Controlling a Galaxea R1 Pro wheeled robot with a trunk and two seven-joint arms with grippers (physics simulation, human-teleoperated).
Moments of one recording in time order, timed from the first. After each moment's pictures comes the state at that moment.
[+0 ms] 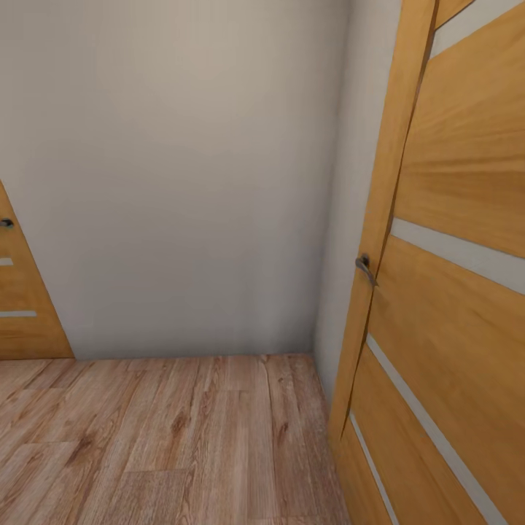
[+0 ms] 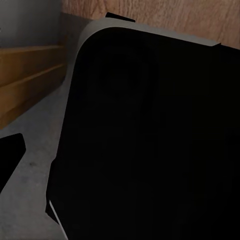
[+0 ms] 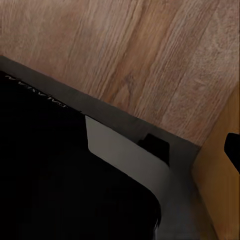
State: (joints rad) left arm 0.00 0.00 0.01 -0.03 0.25 -0.06 0.01; right arm -0.27 -0.04 0.54 0.03 -0.15 -0.11 0.32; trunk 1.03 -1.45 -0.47
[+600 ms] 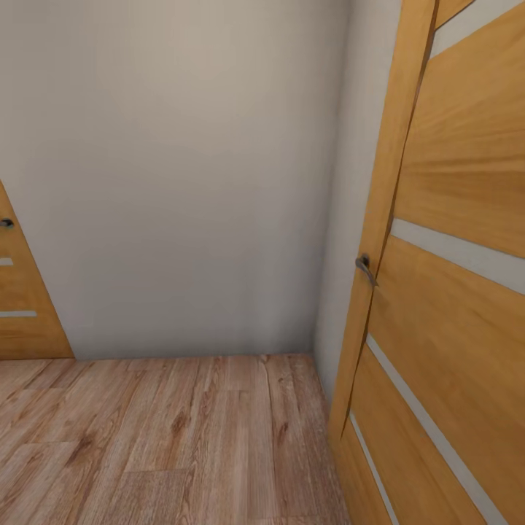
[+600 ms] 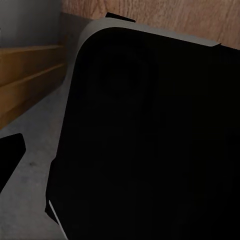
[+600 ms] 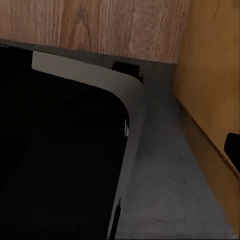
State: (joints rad) left arm 0.00 0.00 0.01 -0.03 0.25 -0.06 0.01; right arm -0.12 -0.16 0.52 0.03 -0.36 -0.10 0.31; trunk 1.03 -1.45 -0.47
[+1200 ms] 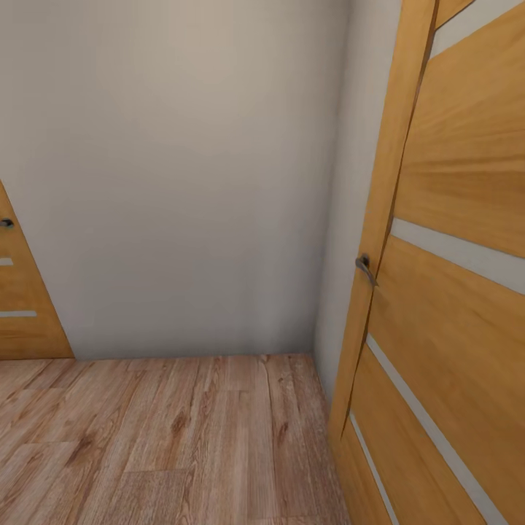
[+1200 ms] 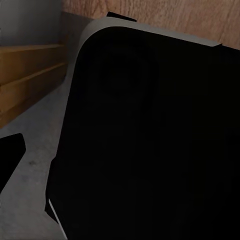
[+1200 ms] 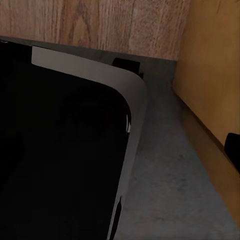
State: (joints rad) left arm 0.00 0.00 0.02 -0.03 0.26 -0.06 0.01; right arm -0.11 -0.15 0.52 0.03 -0.36 -0.11 0.29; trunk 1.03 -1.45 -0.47
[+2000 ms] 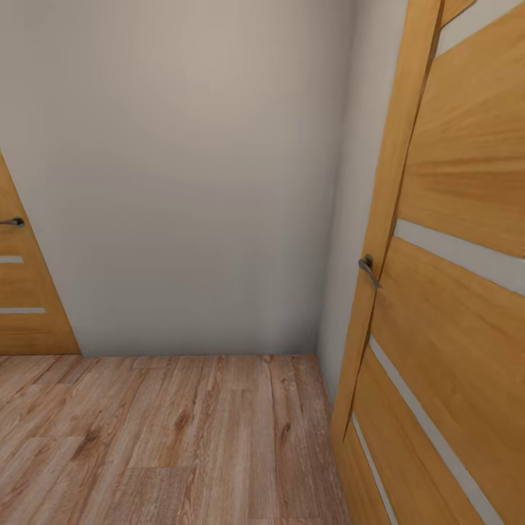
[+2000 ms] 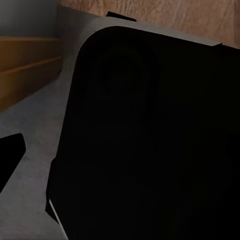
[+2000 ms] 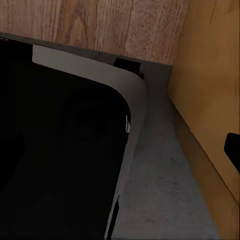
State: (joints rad) left arm 0.00 0.00 0.01 -0.03 0.25 -0.06 0.01; right arm -0.11 -0.16 0.54 0.03 -0.36 -0.11 0.29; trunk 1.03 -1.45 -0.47
